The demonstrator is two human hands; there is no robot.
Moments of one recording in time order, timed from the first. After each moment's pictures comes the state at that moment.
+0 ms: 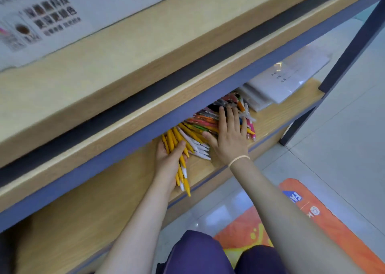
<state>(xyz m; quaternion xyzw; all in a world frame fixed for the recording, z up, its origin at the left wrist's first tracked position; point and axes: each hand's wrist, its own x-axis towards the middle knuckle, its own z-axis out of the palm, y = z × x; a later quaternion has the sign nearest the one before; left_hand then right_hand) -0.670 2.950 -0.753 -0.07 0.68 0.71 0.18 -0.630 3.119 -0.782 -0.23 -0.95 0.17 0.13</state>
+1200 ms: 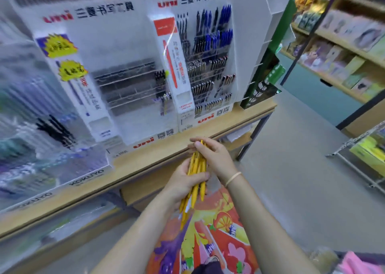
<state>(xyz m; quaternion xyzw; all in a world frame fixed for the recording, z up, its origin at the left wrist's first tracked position) -0.404 2.766 -0.184 0.05 0.57 0.70 0.43 -0.389 2.900 -0.170 -0.19 -0.68 0.71 0.06</state>
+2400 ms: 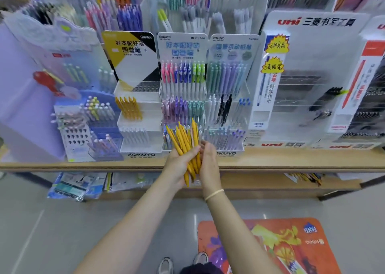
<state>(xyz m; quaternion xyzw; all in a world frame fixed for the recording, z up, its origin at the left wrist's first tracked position) -0.473 2.334 -0.149 -0.18 0.49 0.84 0.12 -0.466 2.413 -0.177 -0.13 -0.66 0.74 0.03</state>
